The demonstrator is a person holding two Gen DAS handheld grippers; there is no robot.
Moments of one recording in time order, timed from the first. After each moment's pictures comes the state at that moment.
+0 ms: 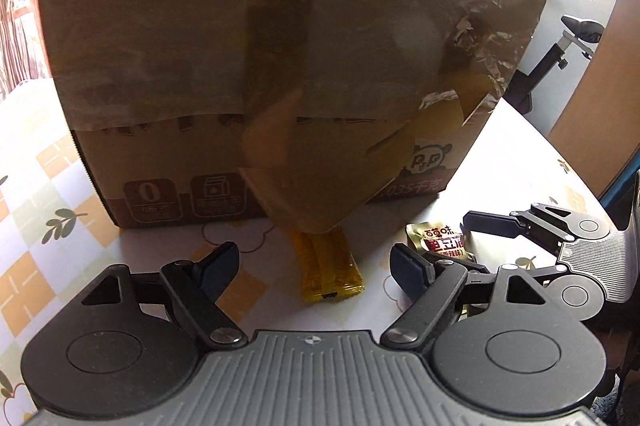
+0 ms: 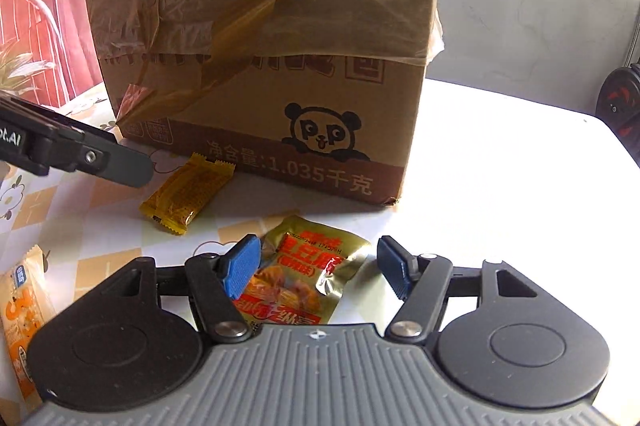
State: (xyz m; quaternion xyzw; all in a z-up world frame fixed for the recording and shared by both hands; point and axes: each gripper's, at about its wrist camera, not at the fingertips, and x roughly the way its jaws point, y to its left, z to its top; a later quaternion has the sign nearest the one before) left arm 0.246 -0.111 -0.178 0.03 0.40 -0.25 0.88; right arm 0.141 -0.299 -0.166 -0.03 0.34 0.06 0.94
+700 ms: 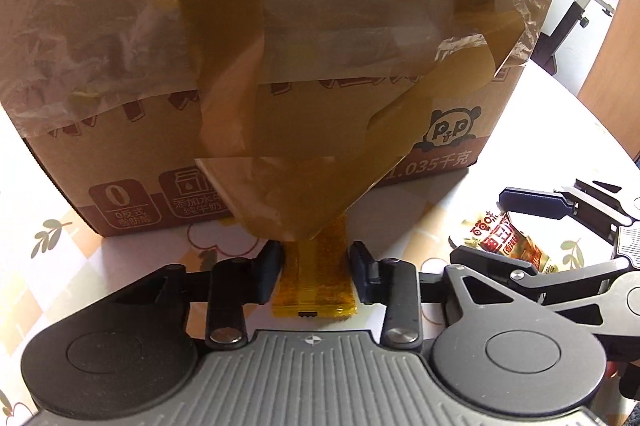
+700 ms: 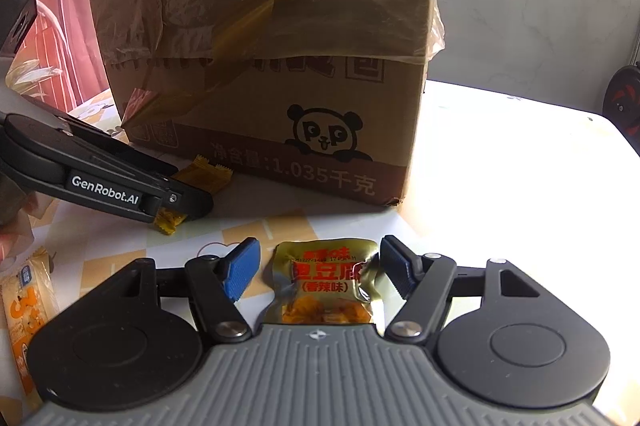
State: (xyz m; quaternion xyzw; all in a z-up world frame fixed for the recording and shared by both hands) left arm 0.266 -0.142 -0.211 0.08 0.43 -0.23 0.87; right arm 0.143 -0.298 -0.166 -0.02 0.33 0.07 0.94
